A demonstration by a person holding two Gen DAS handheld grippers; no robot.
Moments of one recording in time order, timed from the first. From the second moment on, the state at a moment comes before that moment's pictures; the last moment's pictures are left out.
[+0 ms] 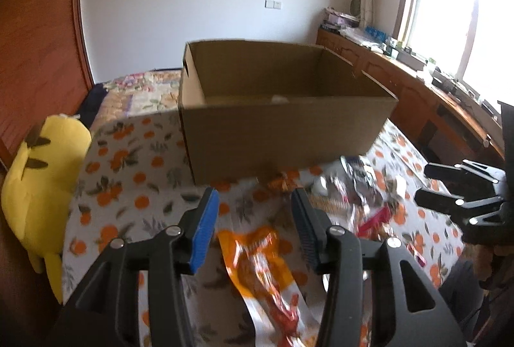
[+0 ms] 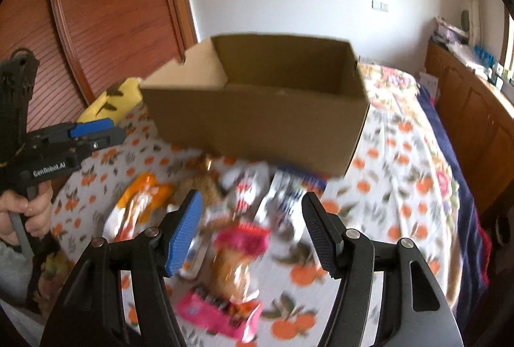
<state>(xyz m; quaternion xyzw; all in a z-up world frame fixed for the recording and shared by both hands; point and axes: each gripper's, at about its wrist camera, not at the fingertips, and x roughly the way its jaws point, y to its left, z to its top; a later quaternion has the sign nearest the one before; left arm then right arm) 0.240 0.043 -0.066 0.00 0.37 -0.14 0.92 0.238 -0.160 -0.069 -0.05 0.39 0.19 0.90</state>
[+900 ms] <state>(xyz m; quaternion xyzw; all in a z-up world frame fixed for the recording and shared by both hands) 0.218 0.027 -0.138 0.02 0.43 -0.13 0.89 0.226 -0.151 -0.159 -0.04 0.45 0.17 0.88</state>
